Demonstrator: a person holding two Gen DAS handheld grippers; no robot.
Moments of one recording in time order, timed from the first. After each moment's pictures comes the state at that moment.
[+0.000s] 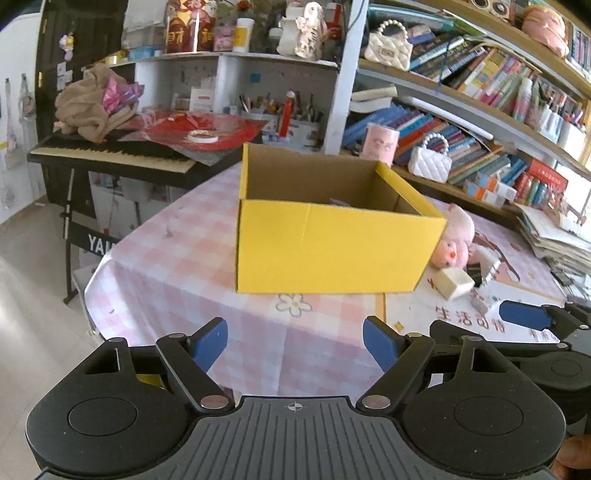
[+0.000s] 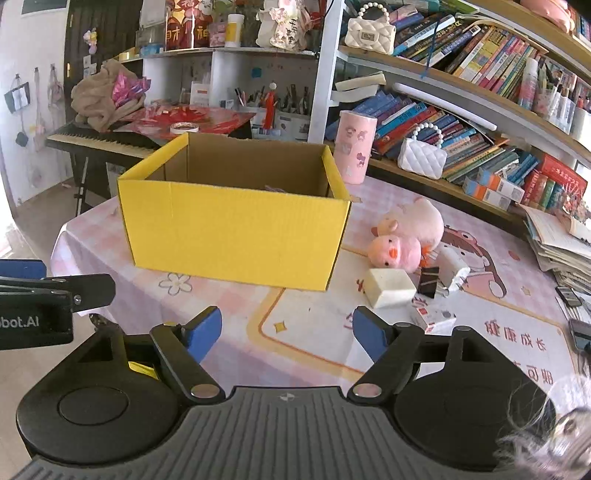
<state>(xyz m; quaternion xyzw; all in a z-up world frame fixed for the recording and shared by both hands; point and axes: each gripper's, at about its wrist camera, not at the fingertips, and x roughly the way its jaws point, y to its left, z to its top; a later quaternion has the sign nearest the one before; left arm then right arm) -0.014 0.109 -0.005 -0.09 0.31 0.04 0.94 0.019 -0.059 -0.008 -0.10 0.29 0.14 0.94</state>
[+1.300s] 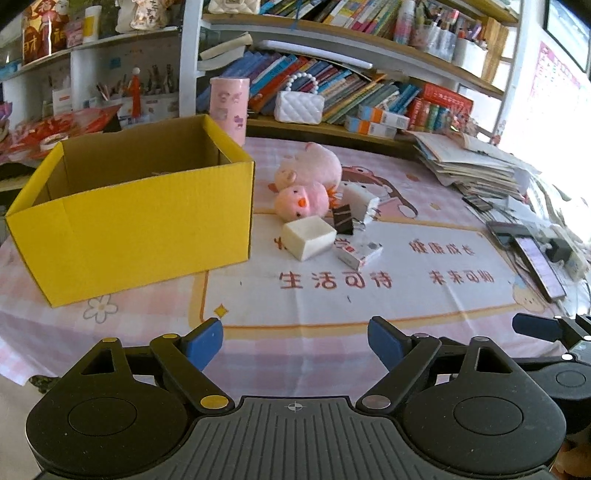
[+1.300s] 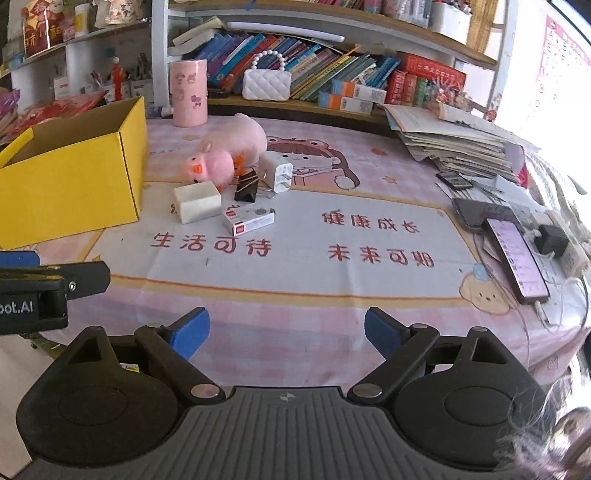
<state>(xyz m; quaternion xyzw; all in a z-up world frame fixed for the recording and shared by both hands) 0.042 -0.031 -0.018 -0.03 0.36 -0.12 0.93 0.007 -0.208 -0.030 -0.03 0.36 -0.03 0.93</state>
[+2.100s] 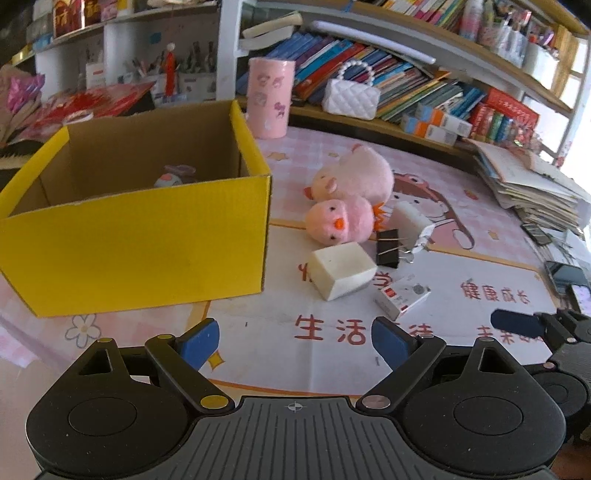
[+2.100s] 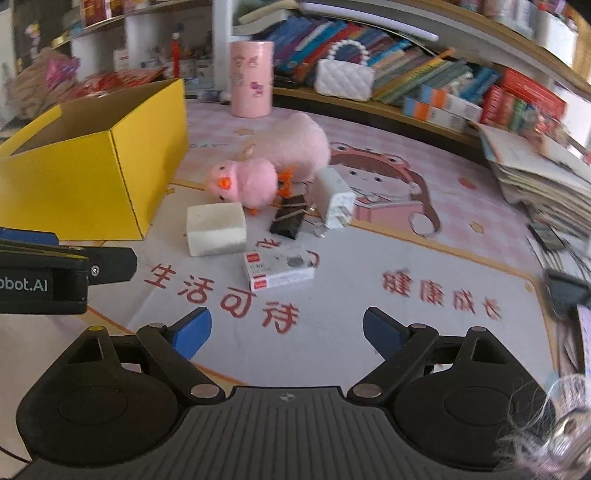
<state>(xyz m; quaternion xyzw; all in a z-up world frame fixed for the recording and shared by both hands) 0.115 -0.054 -0.029 -0.06 0.39 -0.03 0.92 0.117 -0.227 -0.049 -0.07 0.37 0.11 0.92</state>
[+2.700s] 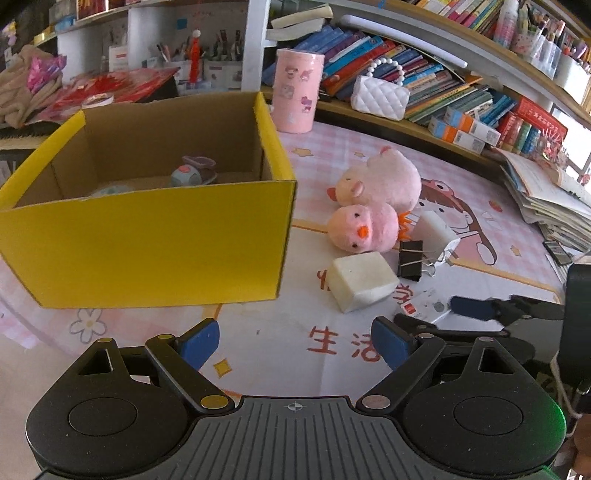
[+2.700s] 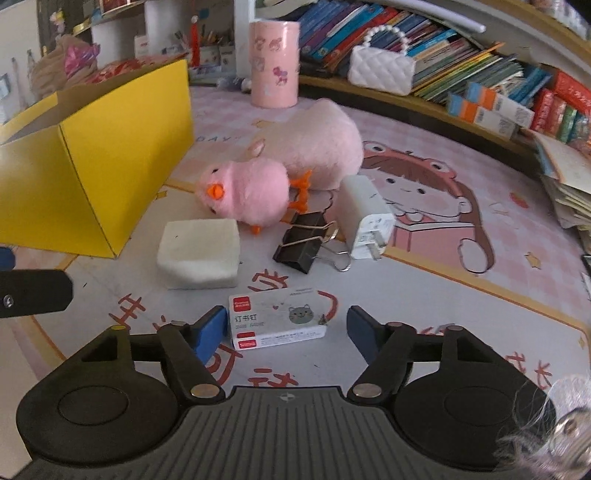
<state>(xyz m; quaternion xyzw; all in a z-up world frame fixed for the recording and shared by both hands) 0.133 -0.054 -0.030 -0.08 0.40 0.01 0.91 0.189 -0.224 -0.078 -0.08 0.39 0.17 0.90</state>
